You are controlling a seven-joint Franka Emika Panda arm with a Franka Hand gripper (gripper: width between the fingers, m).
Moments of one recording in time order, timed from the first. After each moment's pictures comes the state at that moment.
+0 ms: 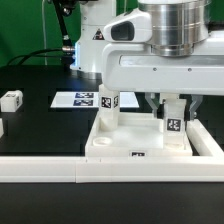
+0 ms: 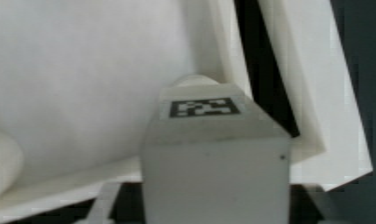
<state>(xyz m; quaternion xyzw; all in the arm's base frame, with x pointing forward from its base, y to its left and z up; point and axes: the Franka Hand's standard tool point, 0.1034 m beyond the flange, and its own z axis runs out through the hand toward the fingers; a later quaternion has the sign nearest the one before) 0.629 0.086 0.079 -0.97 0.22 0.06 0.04</state>
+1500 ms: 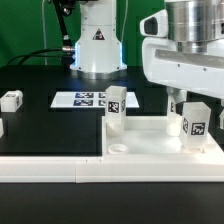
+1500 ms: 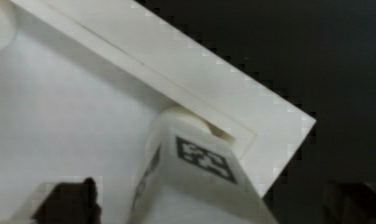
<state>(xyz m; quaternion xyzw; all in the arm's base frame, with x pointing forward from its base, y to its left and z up) 0.633 0.122 0.078 -0.88 0.47 0.02 0.06</state>
